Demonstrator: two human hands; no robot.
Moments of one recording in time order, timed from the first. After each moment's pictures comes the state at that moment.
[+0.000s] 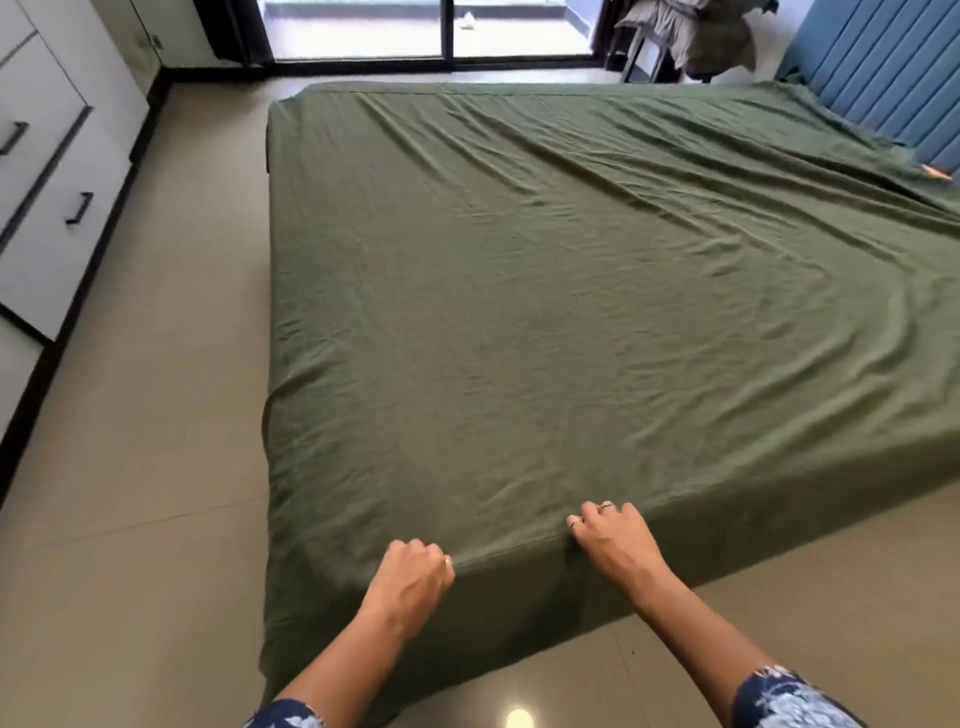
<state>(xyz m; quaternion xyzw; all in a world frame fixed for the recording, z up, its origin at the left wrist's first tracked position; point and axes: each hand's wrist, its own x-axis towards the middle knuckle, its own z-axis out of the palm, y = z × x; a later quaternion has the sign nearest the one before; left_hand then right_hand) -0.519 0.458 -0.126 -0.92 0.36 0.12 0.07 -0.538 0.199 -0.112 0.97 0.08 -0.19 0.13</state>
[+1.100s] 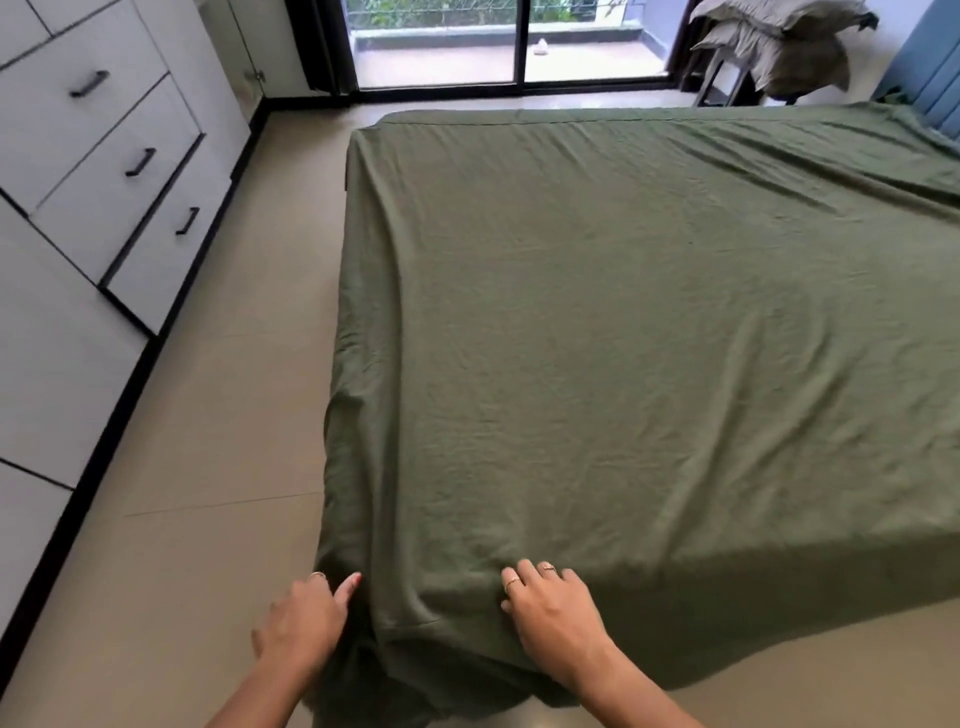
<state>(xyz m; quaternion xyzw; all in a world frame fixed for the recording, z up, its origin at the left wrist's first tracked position) -0.535 0.565 -0.107 -0.95 -0.18 0.24 -0.05 -0.560 0.299 -0.117 0.98 0.18 -0.03 -0.03</state>
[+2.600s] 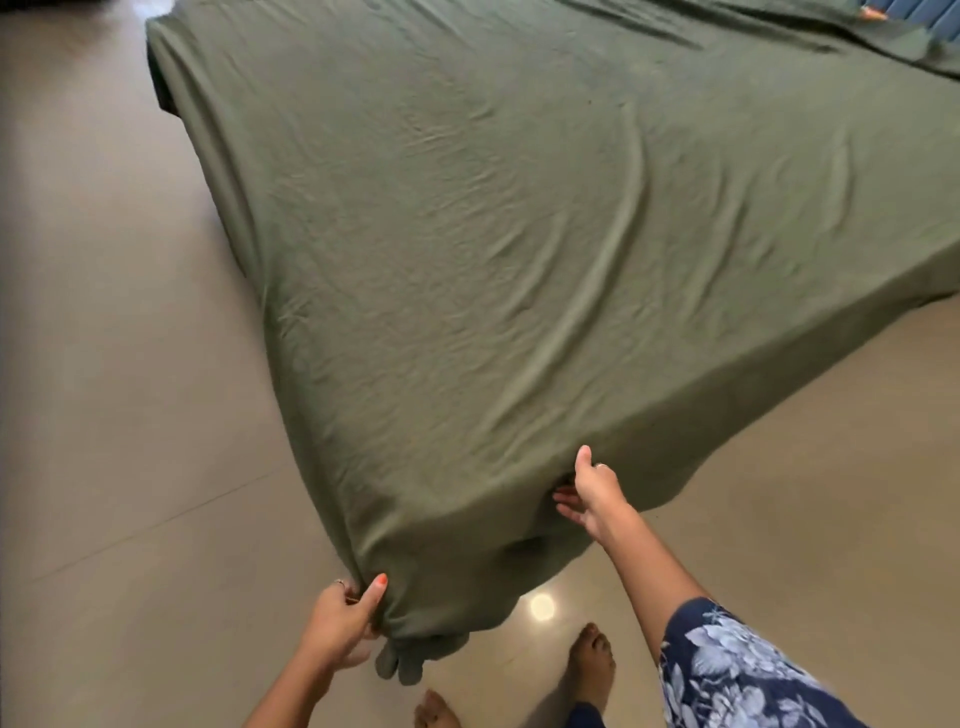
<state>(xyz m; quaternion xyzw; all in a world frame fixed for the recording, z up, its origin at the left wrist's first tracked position) -0.555 0.644 -0.153 -0.78 -0.25 0.41 -0.41 -0.558 0.340 -0.158 0.51 -0.59 -0.06 -0.62</state>
